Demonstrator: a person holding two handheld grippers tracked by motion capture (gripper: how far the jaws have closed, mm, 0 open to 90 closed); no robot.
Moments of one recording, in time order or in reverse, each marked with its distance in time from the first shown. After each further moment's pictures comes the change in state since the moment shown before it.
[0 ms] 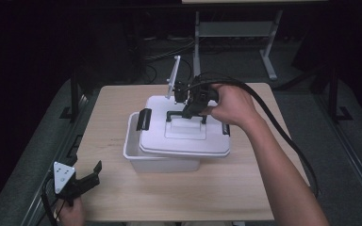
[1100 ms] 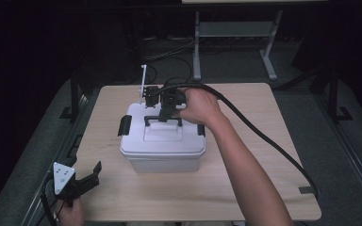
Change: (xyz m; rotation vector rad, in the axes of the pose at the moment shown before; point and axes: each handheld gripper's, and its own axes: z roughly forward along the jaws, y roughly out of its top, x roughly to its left) left arm 0.001 0.000 -0.002 -0.001 0.003 0.013; right arm -0.013 0.057 0.056 0.033 0.058 -0.024
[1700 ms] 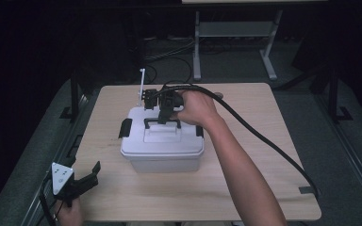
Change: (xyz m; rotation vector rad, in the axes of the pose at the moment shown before) left arm 0.002 0.000 -0.001 -0.007 -0.001 -0.010; right arm -0.007 0.001 0.018 0.008 0.024 0.004
